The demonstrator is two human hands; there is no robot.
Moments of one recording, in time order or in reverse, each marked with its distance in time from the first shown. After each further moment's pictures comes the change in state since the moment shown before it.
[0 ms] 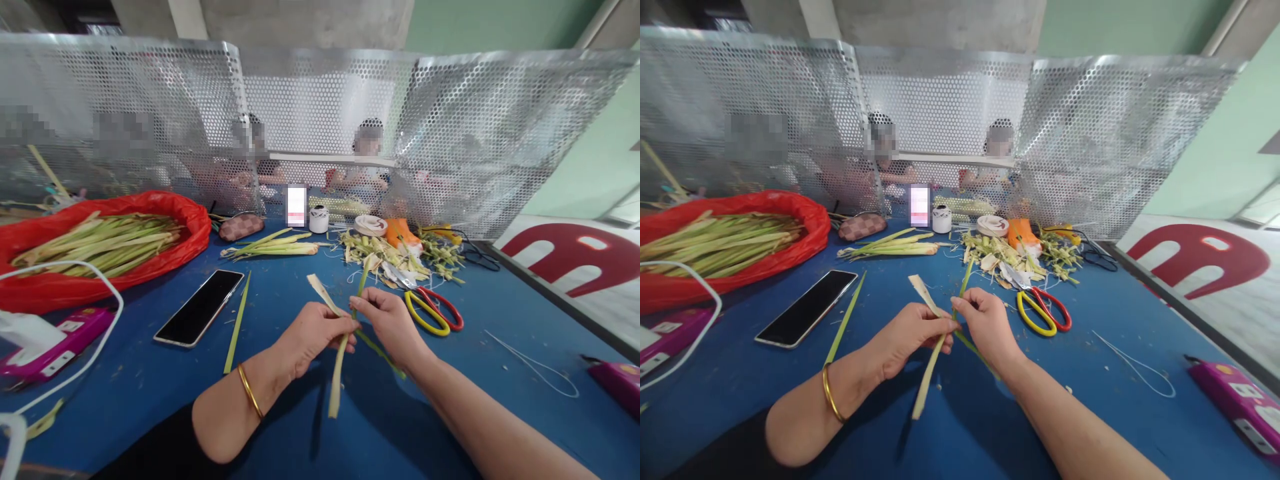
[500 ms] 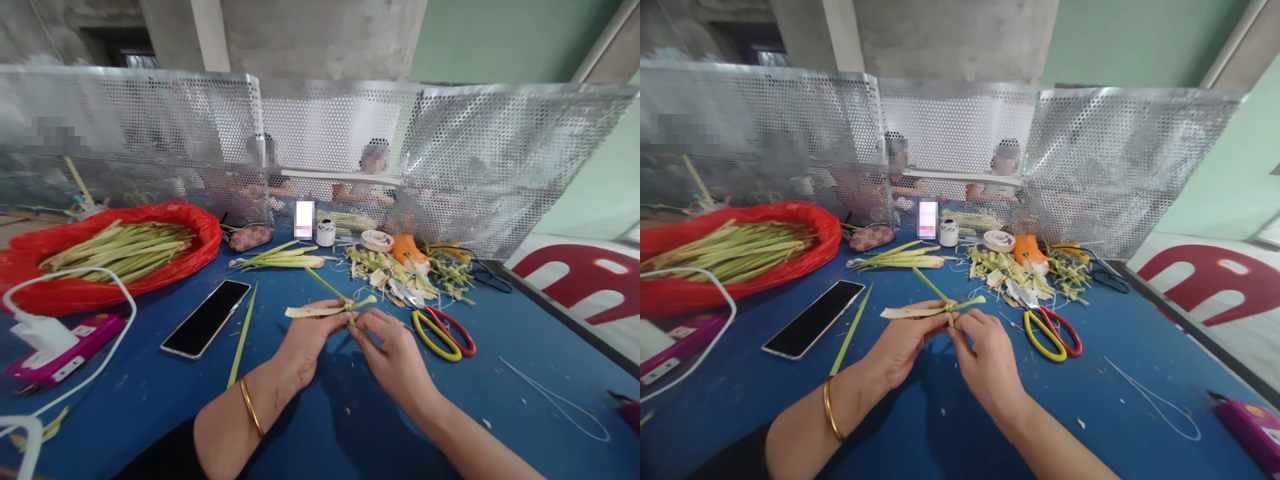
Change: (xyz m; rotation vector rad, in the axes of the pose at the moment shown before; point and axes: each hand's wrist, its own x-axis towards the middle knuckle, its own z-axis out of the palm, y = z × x) left_hand 0.004 0.006 -0.004 -0.418 0.170 0.226; right_hand -0.018 -0.018 0.005 -0.382 -0.054 -0.391
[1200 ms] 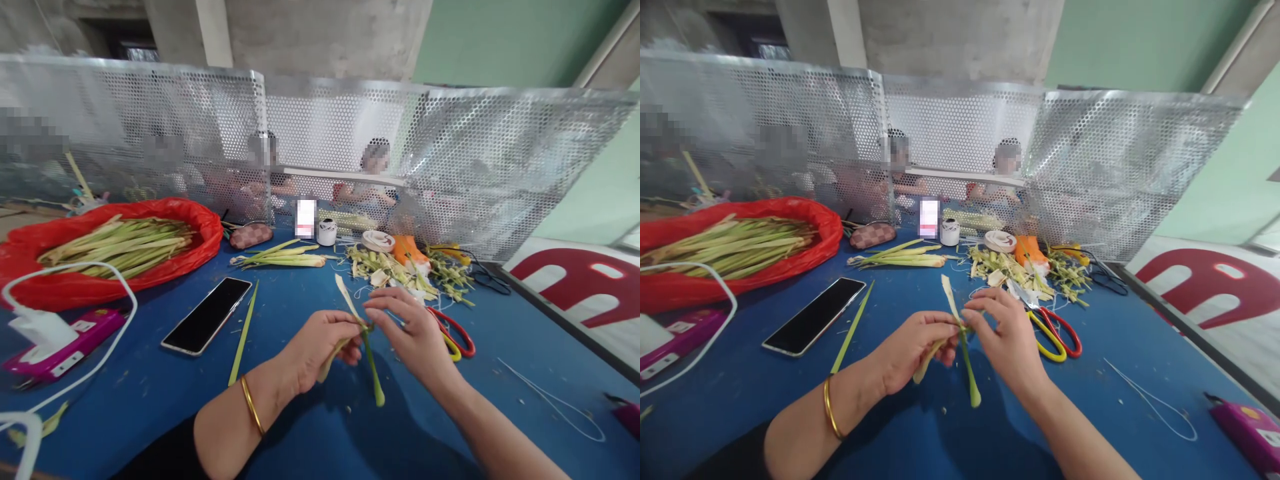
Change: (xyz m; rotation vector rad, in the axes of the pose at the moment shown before) left_hand -0.007 0.004 0.001 0.274 -0.228 -0.168; right_hand 0.015 0.013 -0.025 0.065 0.128 0.024
